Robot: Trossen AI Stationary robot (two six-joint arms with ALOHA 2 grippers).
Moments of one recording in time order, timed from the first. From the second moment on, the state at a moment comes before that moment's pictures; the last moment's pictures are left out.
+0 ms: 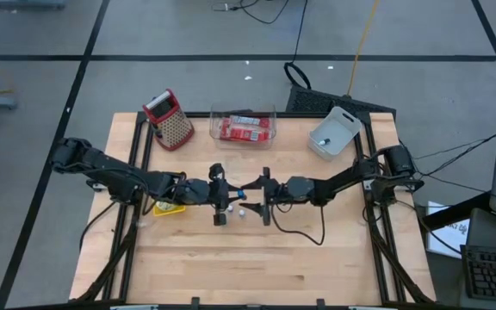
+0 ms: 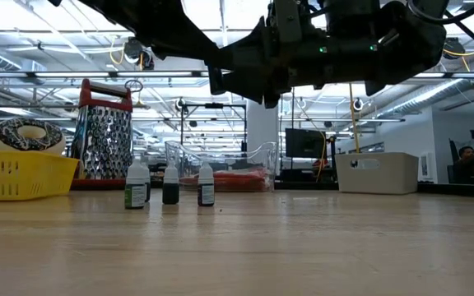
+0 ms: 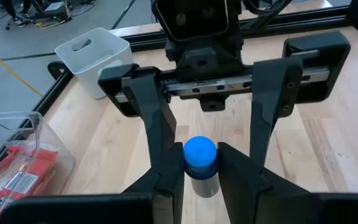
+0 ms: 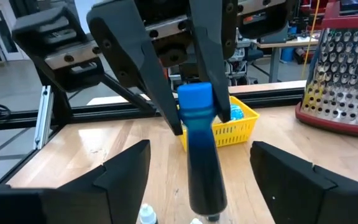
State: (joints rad) left arm -0.23 1.39 0.84 0.10 -0.36 0.01; right arm 0.12 1.82 0.76 1.04 0.10 0.11
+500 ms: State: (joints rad) left arm -0.23 1.39 0.84 0.10 -0.34 0.00; right arm 0.12 1.82 0.76 1.05 0.10 0.11
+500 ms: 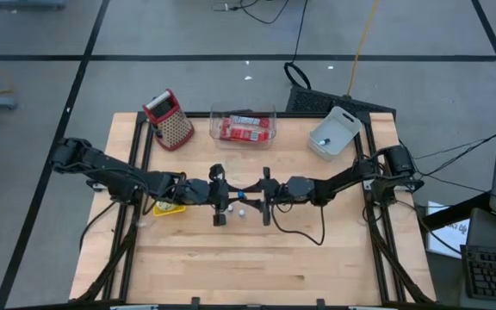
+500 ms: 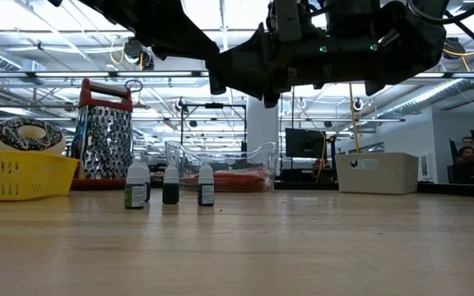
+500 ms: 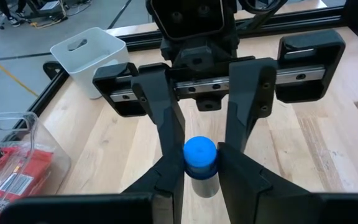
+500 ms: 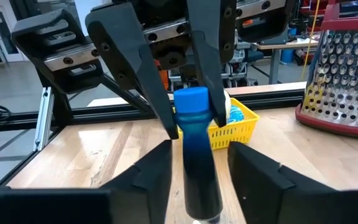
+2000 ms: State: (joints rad) left arm -0.24 1.28 0.84 0.13 -0.33 -0.01; right arm 0.12 1.81 0.76 1.07 0.10 0.08
